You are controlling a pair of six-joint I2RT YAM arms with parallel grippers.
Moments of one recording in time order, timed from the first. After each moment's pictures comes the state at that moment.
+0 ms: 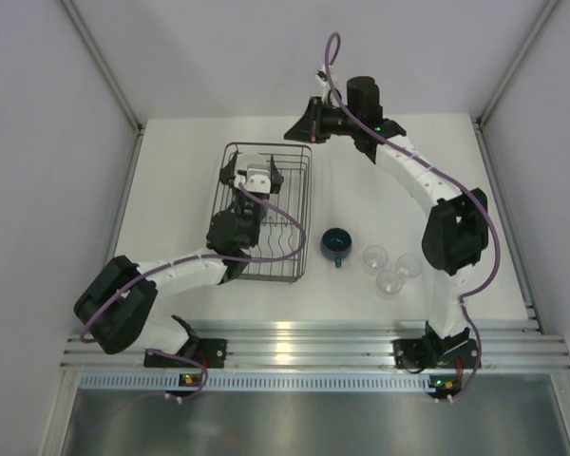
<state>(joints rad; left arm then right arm) -0.75 1.39 0.63 1.25 -0.58 0.46 0.45 1.99 1.85 -0.14 -0.73 0.49</state>
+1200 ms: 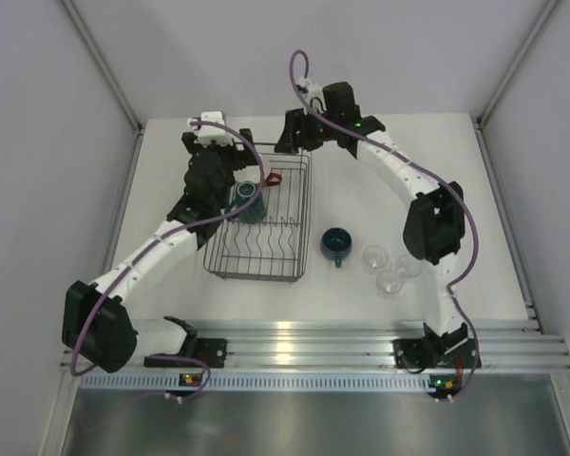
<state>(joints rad) -0.49 1.27 0.97 0.39 -0.46 -0.06 0.50 2.14 2.03 -0.41 -0.53 0.25</state>
